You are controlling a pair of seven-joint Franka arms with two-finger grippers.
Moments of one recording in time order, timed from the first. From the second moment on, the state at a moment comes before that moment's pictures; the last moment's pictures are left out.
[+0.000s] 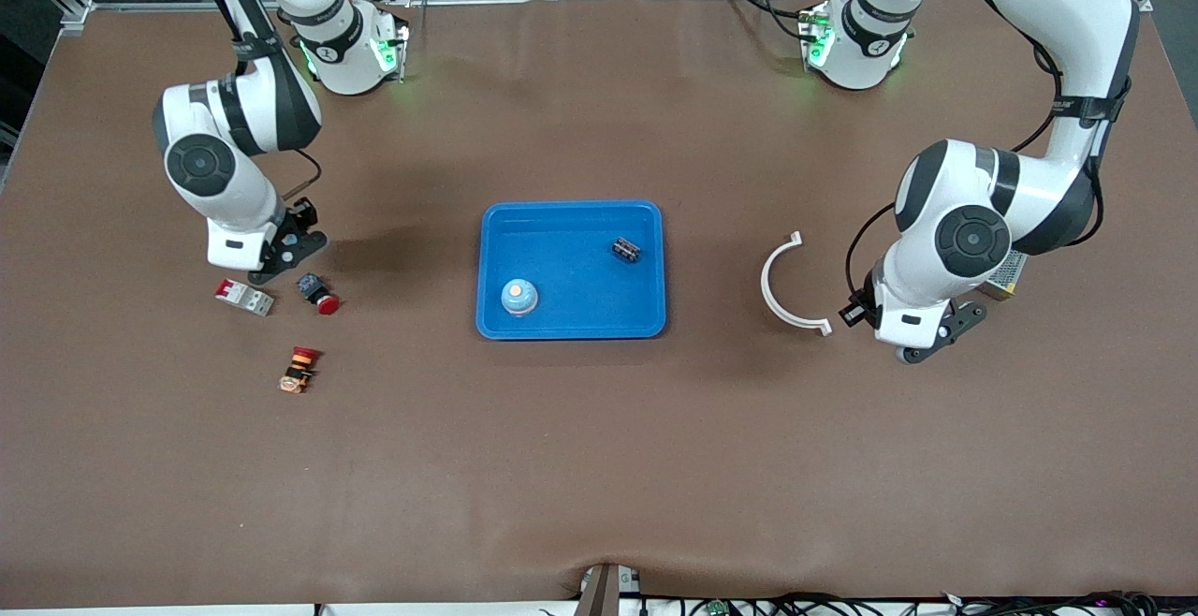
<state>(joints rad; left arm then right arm) -0.02 0.36 -0.23 -1.89 0.17 2.10 -0.90 -0.09 0.04 0.13 -2.42 -0.32 2.30 -0.42</state>
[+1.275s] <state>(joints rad) -0.02 0.38 -0.23 -2.23 0.17 2.50 -0.90 -0.42 0.15 0.13 -2.65 -0.32 2.83 -0.64</state>
